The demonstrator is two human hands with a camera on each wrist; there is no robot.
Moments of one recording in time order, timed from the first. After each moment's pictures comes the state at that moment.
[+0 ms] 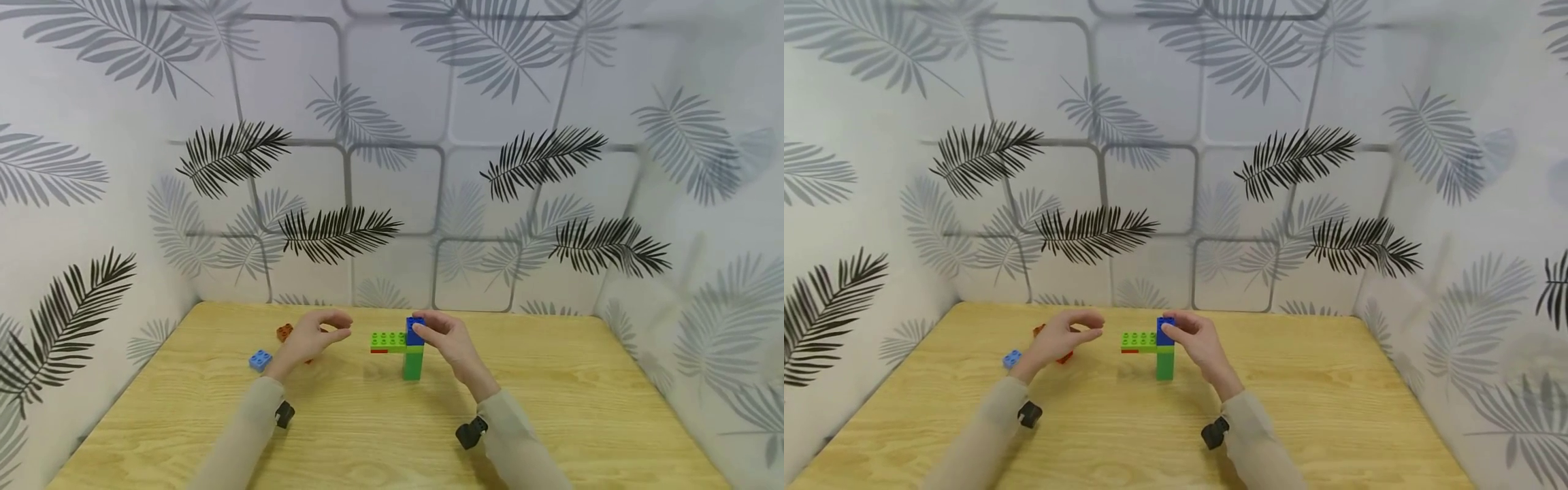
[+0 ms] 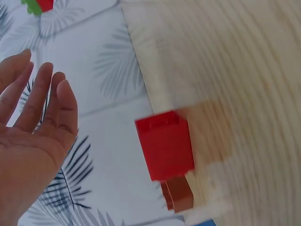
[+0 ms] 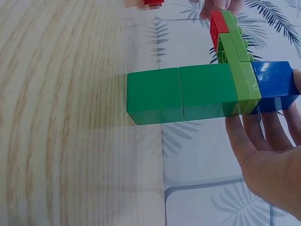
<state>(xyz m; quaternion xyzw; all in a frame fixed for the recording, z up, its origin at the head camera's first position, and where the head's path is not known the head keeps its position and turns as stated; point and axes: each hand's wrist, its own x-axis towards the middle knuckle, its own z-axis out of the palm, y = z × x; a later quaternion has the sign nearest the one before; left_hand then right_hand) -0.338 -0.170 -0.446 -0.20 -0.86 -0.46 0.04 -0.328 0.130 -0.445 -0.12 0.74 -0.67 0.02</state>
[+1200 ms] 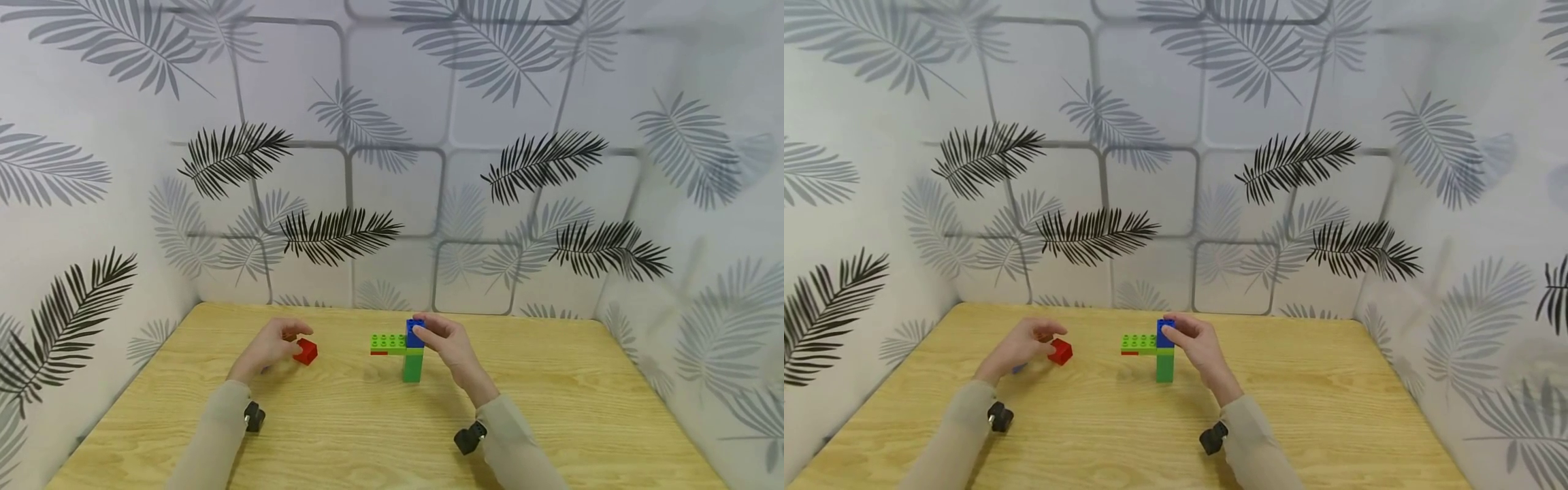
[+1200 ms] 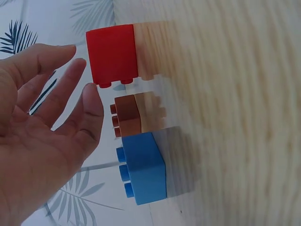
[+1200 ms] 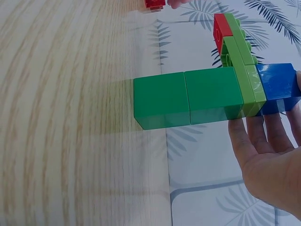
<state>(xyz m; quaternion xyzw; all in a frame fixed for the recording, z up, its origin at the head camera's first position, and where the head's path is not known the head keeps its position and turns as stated) -0.343 -0.240 -0.463 -0.16 -0.89 -0.44 0.00 -0.326 0.129 -0.445 -0.10 0.73 -0.68 0.03</state>
